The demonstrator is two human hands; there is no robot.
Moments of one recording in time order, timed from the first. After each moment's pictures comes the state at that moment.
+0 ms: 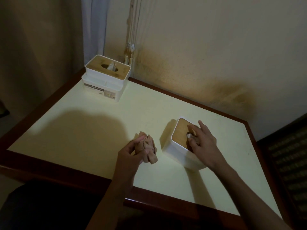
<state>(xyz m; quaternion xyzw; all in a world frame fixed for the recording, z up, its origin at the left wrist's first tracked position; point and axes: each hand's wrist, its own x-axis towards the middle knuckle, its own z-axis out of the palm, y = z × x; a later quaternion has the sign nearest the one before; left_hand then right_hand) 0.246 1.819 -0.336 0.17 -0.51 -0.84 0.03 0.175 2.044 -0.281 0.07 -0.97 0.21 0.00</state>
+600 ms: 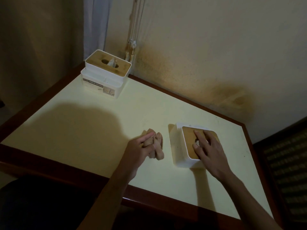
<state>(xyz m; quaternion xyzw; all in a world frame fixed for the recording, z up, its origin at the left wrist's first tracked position) 0.221 1.825 -0.334 0.10 -0.58 -0.80 -0.06 0.186 2.085 -0.292 0.06 -0.99 0.12 0.00</state>
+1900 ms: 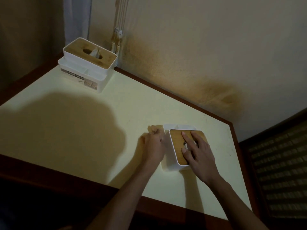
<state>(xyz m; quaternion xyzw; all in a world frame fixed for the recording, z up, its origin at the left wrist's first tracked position) 0.169 1.934 -0.336 0.07 -0.87 -0.49 0.02 0.185 2.112 -0.300 0.12 -0.99 0.10 0.01</state>
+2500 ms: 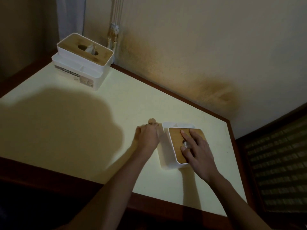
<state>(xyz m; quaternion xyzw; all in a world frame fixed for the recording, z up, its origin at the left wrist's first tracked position) 0.134 1.924 -0.354 0.03 -0.92 -0.38 0.03 0.185 2.115 -0.300 0.12 -0.99 0.12 0.00</state>
